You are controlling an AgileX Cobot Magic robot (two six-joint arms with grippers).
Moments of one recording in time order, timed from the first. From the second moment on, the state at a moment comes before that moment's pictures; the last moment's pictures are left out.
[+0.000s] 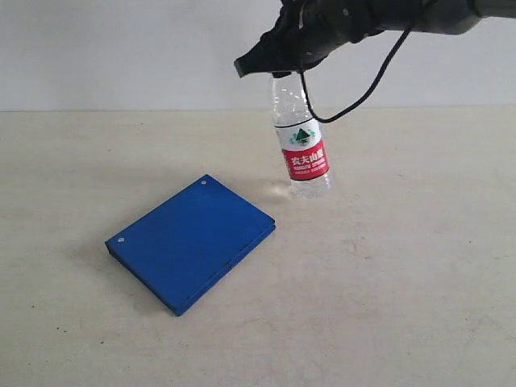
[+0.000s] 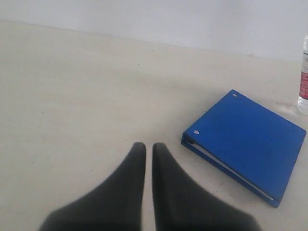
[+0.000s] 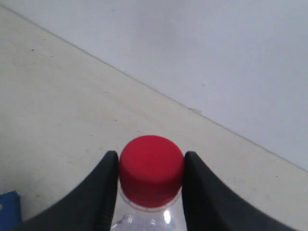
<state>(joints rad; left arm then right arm) 0.06 0.00 0.00 -0.04 0.38 -0.12 0.49 2.01 -1.69 -0.32 0.39 0.18</state>
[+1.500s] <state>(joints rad) 0.06 0.00 0.00 -0.04 0.38 -0.12 0.34 1.96 -1.69 -0.46 0.44 0.25</state>
